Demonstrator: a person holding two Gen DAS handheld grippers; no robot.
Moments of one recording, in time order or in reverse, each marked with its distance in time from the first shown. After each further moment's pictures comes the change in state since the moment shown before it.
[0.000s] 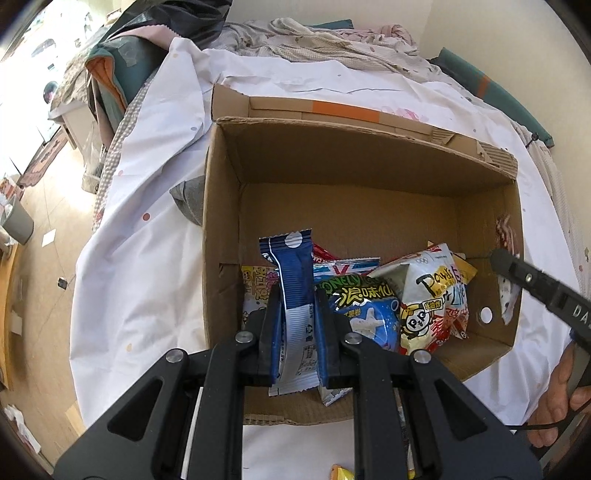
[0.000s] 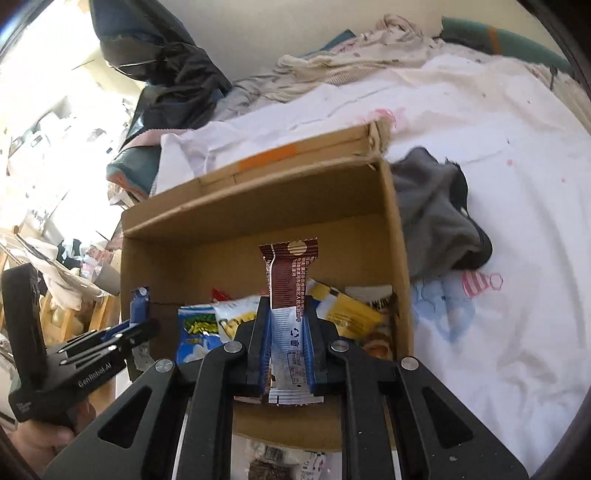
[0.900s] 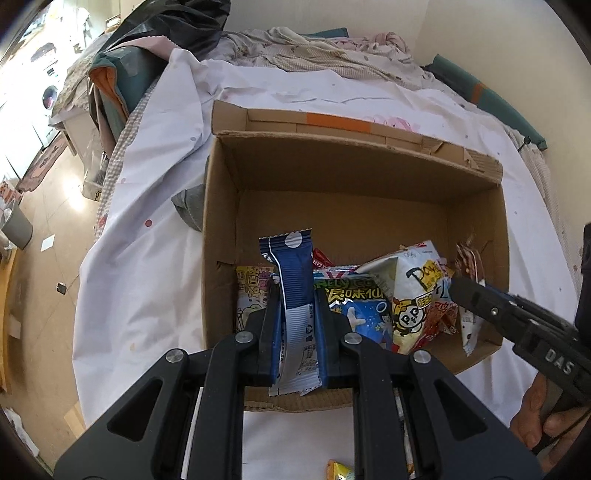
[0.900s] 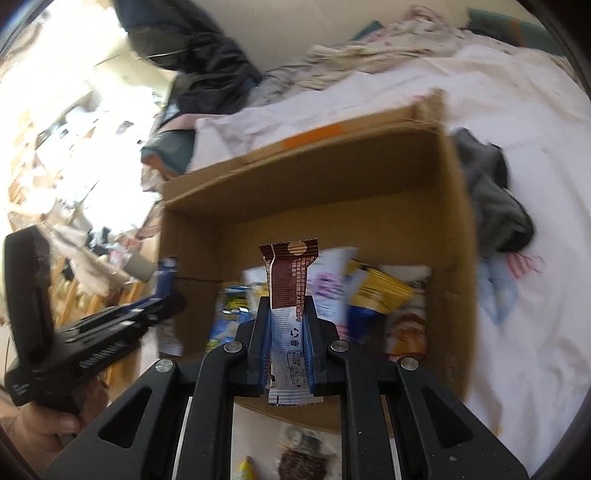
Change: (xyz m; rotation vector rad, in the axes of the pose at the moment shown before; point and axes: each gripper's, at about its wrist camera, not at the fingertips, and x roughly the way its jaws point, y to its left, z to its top) left arm -0.013 -0.004 -0.002 0.018 -0.030 -0.007; right arm 0.011 0.030 -0.018 -0.056 0.011 0.153
